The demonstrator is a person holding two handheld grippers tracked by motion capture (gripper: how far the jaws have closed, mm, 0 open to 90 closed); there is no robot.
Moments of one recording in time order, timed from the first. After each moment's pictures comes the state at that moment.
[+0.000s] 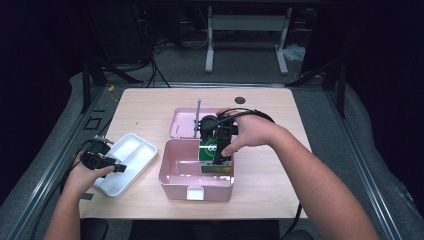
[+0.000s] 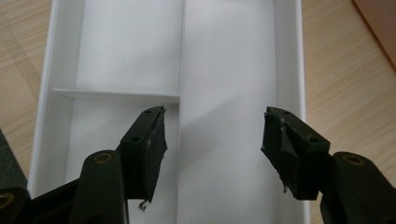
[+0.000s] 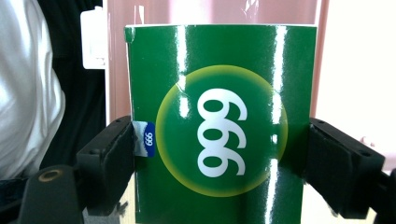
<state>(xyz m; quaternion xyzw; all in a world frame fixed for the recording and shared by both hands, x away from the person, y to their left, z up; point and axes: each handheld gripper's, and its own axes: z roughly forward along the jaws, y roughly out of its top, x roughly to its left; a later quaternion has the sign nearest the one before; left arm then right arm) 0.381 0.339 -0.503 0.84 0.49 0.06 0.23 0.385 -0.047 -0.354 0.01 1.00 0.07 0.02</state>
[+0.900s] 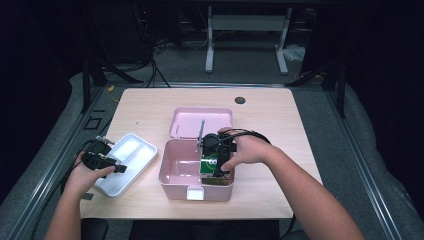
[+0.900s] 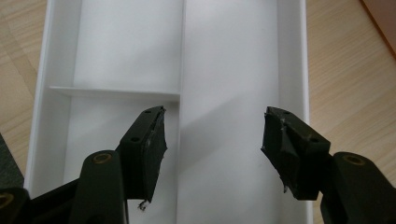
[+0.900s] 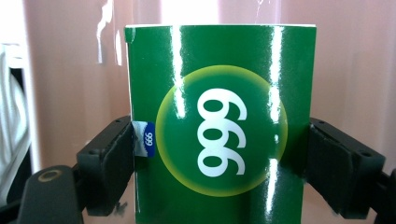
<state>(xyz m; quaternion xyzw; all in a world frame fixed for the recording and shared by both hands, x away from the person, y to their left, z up) 0.382 0.337 -0.505 0.84 0.49 0.06 0.22 0.388 -0.052 -0.429 0.03 1.00 0.09 0.01</state>
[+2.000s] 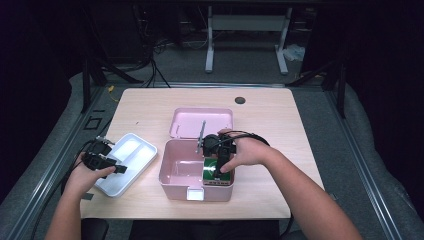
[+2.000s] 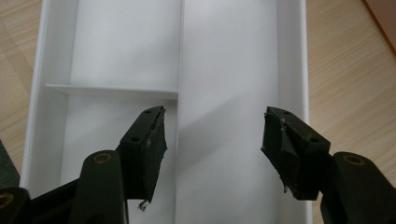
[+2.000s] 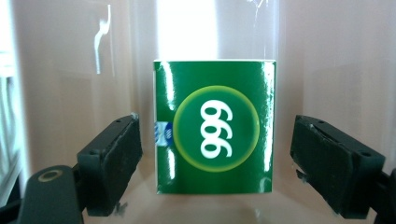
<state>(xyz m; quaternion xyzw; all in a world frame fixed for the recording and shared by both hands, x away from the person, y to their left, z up) 0.382 0.337 -0.506 0.84 0.49 0.05 0.22 0.387 -0.053 -0.431 0.04 0.99 0.10 0.01</state>
